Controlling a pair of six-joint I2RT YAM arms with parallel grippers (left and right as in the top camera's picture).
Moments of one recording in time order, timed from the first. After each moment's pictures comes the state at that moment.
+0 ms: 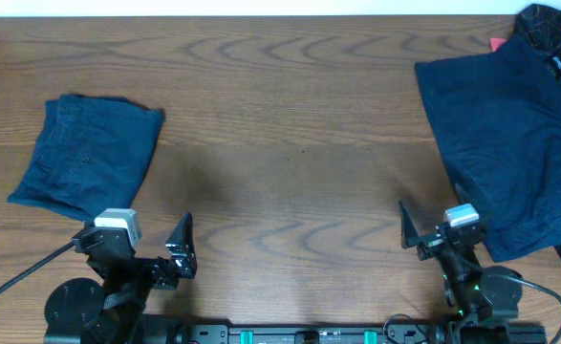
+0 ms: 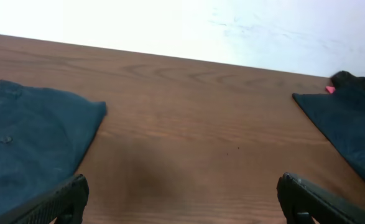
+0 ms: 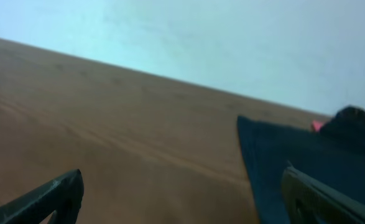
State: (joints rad) left arm -0.08 0.29 0.82 -0.87 0.12 -0.20; right arm 0.01 0.02 0.04 -0.11 -0.25 -0.12
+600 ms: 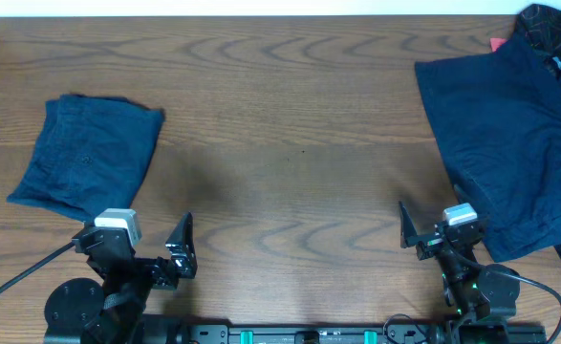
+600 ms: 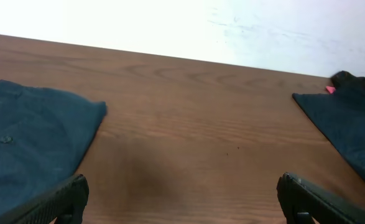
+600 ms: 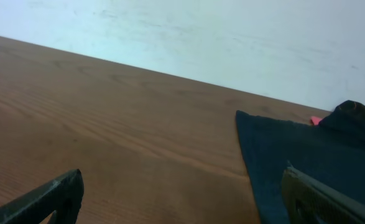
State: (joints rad) left arm -0.08 0.29 0.82 -0.87 0.12 -0.20; right arm 0.01 0.02 0.03 -0.11 -0.25 -0.12
